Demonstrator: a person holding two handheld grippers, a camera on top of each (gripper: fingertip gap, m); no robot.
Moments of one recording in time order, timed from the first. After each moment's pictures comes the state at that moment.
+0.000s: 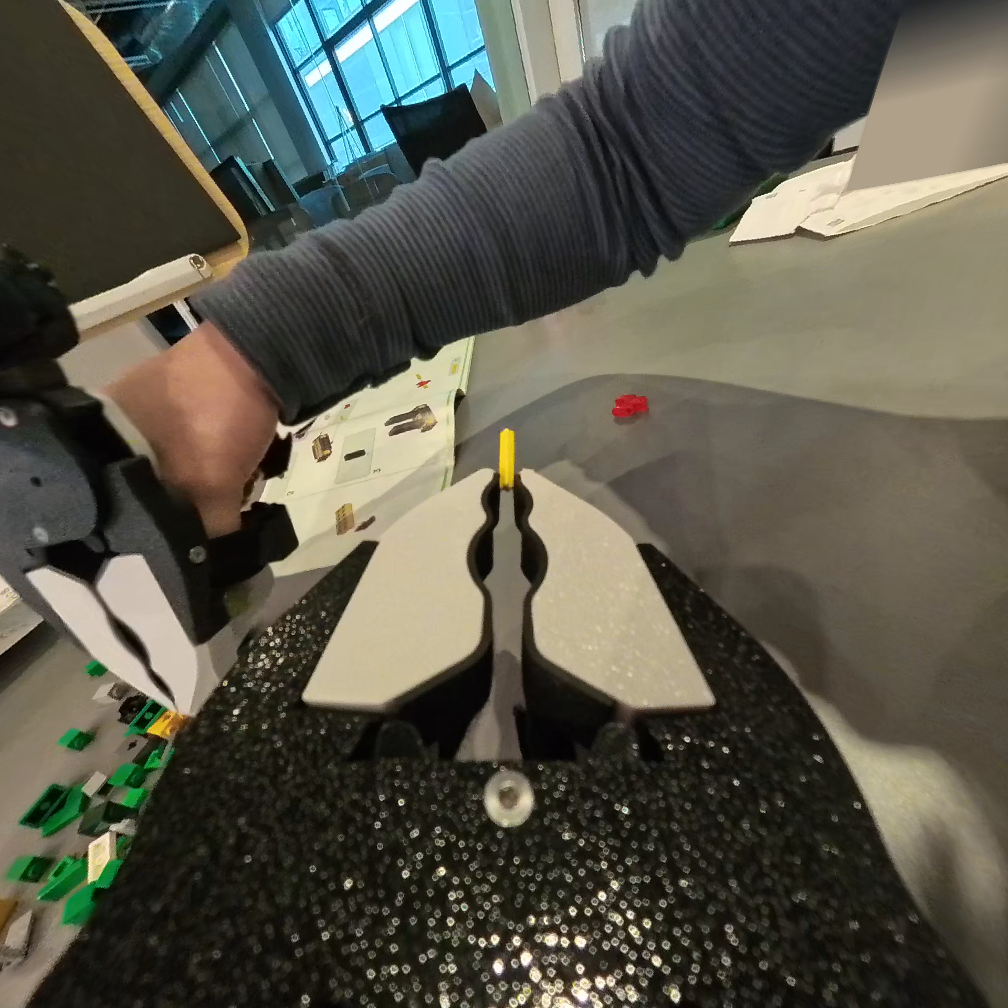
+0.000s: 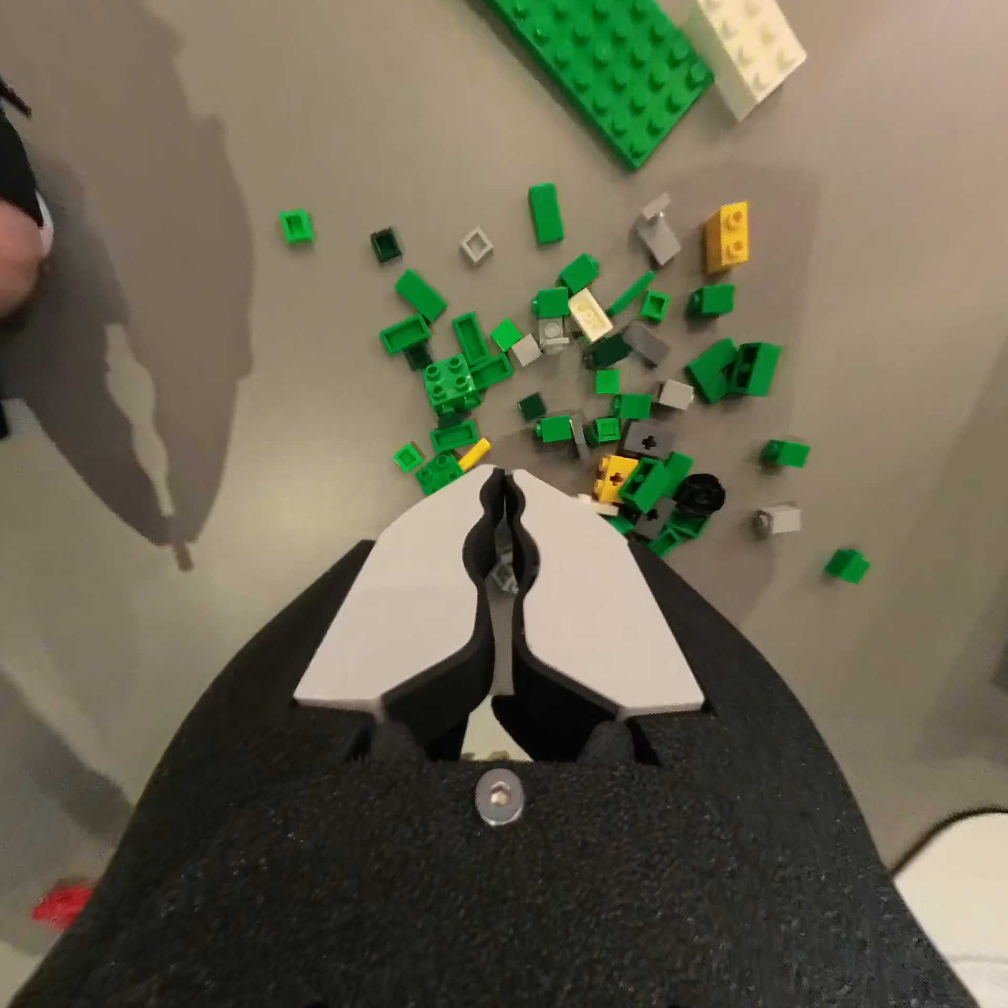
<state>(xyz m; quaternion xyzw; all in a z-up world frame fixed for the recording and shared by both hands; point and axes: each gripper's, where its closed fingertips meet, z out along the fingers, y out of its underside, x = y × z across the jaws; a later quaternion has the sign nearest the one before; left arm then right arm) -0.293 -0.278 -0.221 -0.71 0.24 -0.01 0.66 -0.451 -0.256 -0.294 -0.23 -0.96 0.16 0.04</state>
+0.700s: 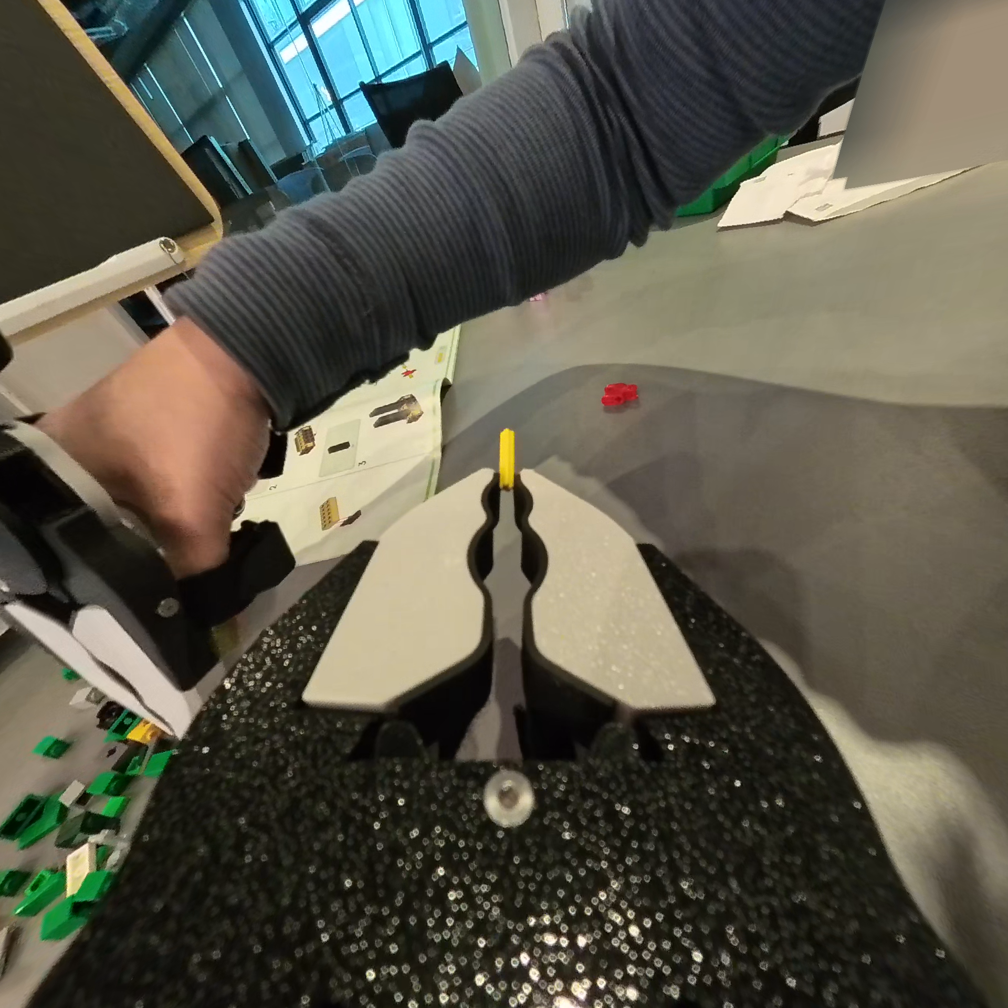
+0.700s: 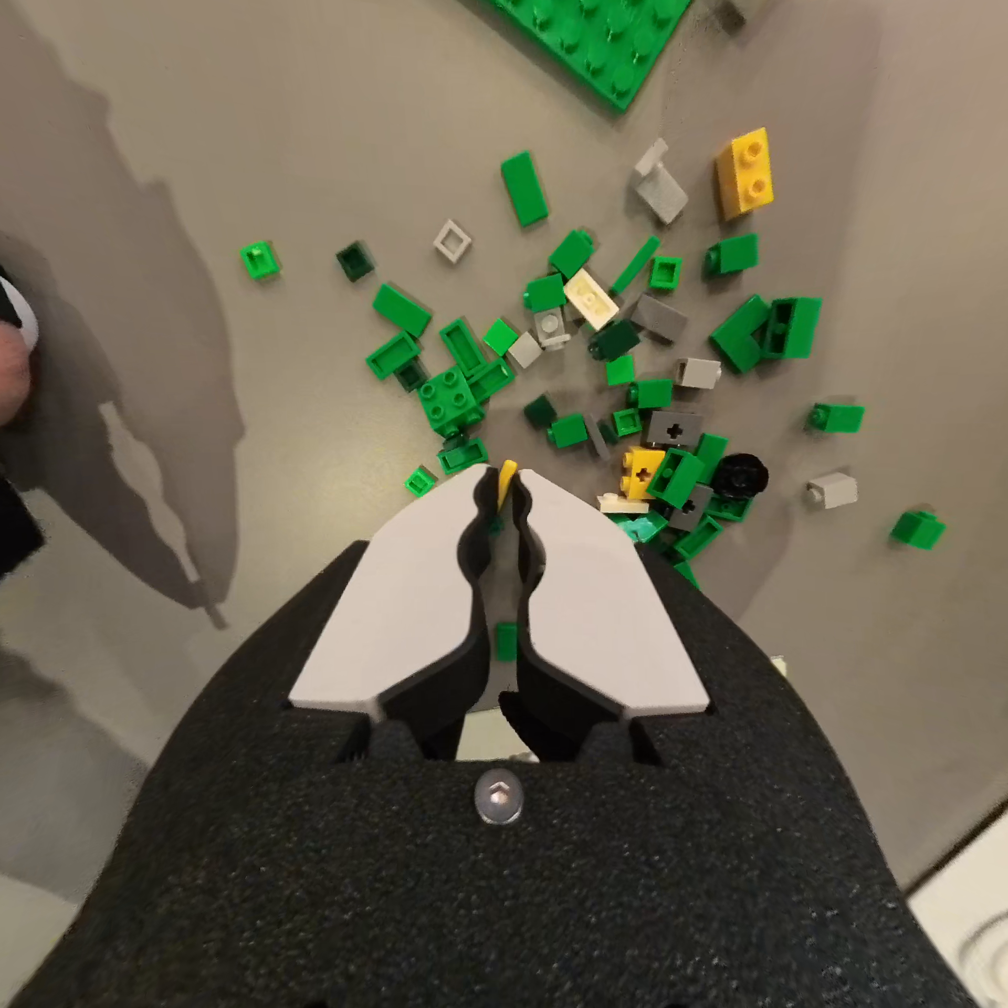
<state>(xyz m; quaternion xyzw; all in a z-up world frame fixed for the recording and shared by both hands) -0.290 -0.276 -0.227 -0.72 0.24 -0.02 0.65 -0.447 -0.260 -0.305 -0.31 -0.94 0.12 0.03</state>
